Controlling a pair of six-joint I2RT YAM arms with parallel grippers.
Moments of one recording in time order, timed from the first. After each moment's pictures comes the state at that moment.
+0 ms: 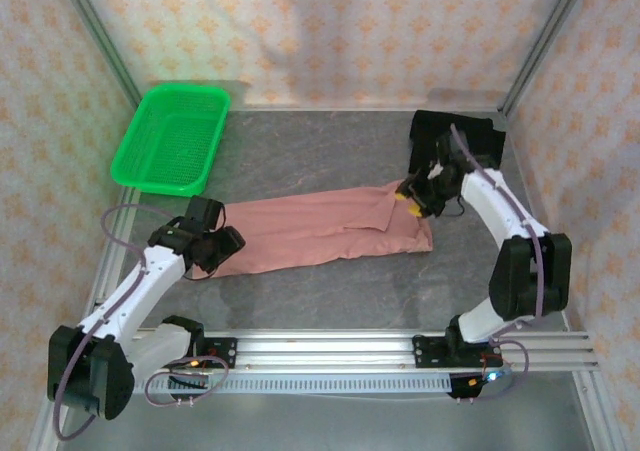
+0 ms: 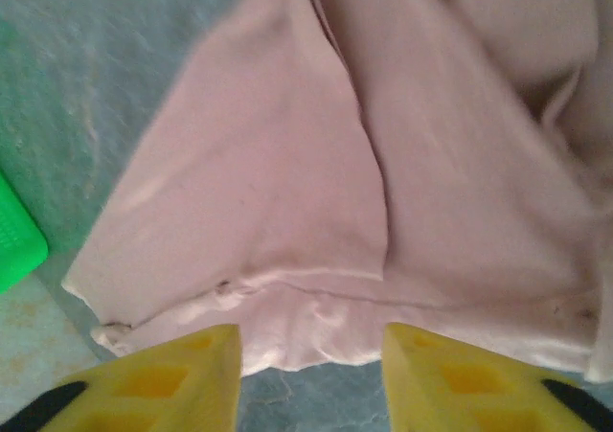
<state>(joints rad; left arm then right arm) -0.20 1.05 0.68 -0.79 0.03 -0.92 0.10 1.53 1.14 -0.85 -0.48 0.79</state>
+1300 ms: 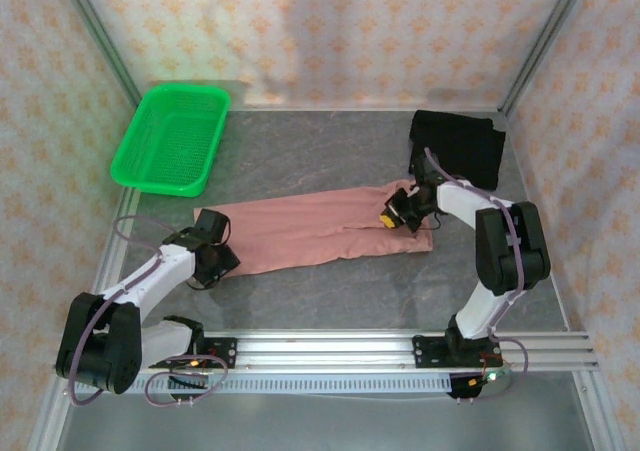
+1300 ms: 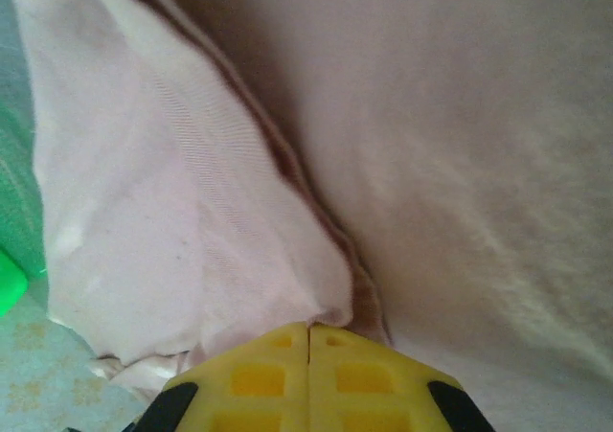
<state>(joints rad) -0.17 1.17 0.53 -0.69 -0.05 -0.92 0.18 1.72 1.03 -0.56 -0.54 0.95</state>
